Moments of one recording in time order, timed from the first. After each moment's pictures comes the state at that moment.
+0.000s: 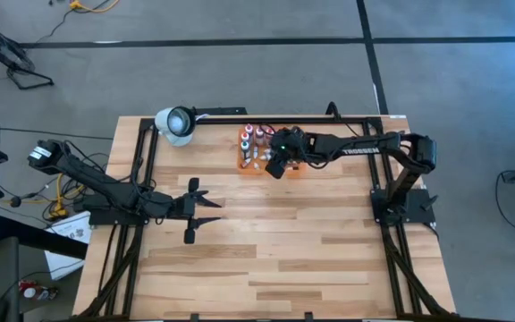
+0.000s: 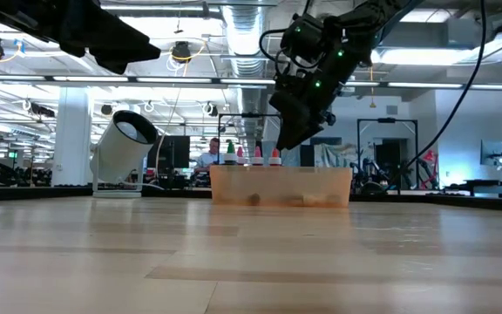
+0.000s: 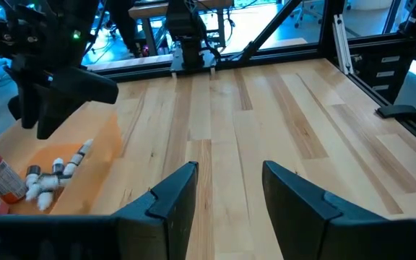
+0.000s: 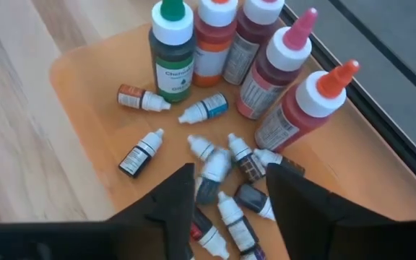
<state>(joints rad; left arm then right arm) -0.39 0.96 0.39 0.31 -0.38 0.00 -0.28 1.72 1.14 -0.31 0.27 0.11</state>
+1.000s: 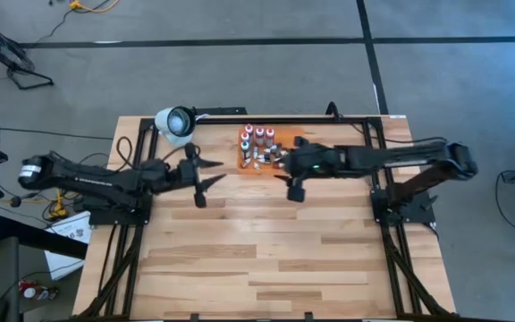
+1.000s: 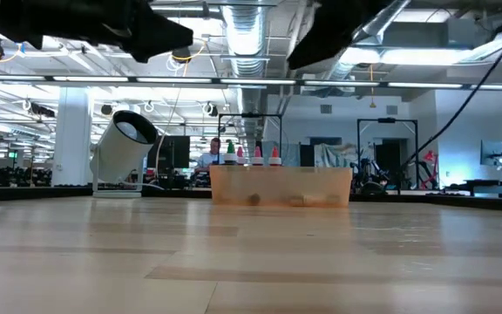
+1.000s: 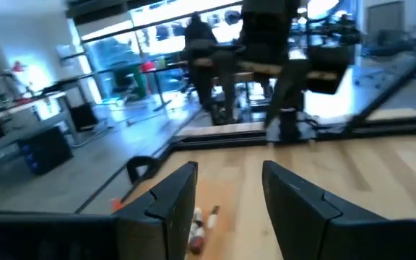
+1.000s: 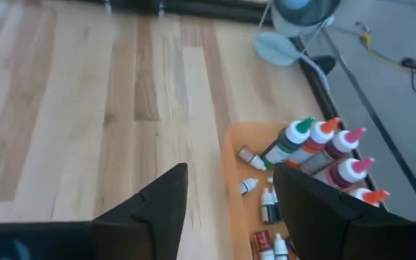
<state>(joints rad) 0.00 0.93 0.39 0.59 -0.23 0.20 -0.03 1.39 1.11 -0.36 0.19 -0.17</state>
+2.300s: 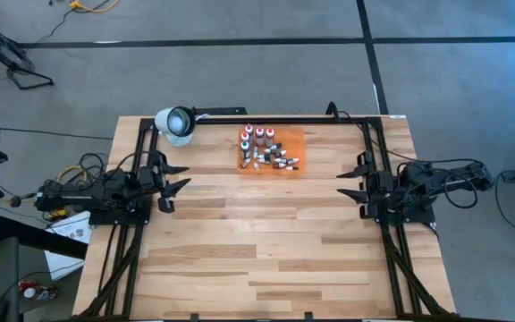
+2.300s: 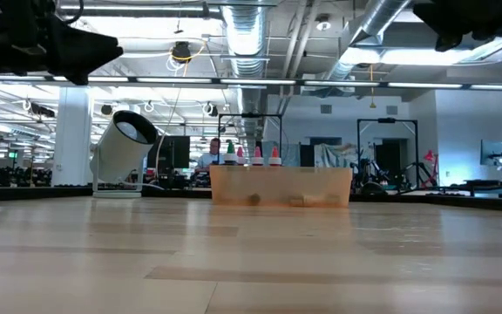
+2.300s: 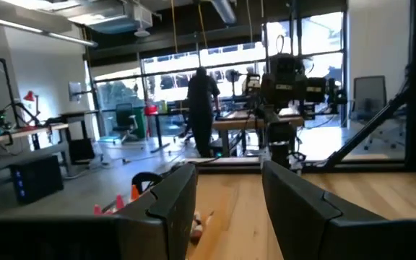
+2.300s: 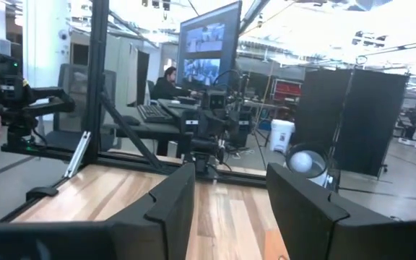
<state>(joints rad) -0.01 0.00 0.01 0.24 -0.22 0.15 0.20 0.19 0.23 0.11 0.16 -0.24</state>
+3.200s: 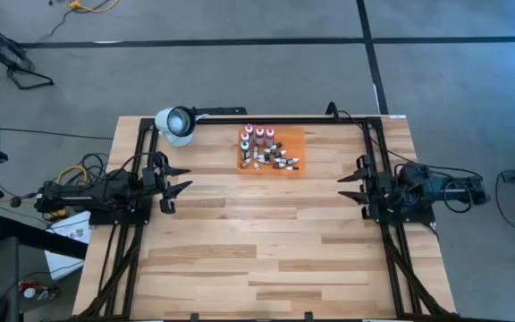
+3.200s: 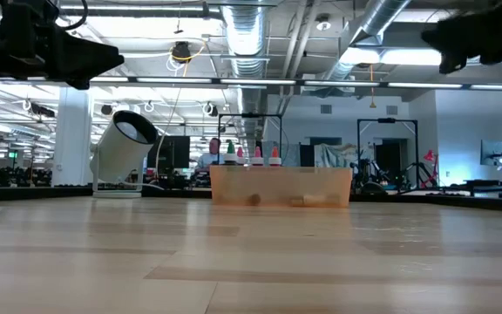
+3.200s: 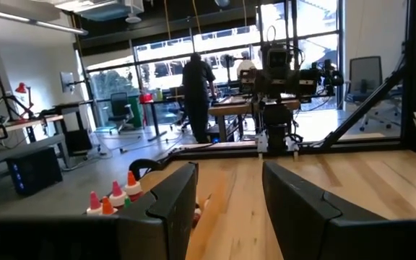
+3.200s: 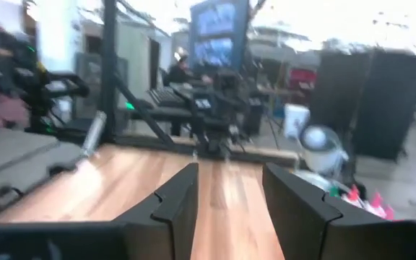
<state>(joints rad) 0.02 0.00 0.01 0.17 -0.19 0.16 0.07 0.00 0.16 -0.06 -0.01 -0.18</state>
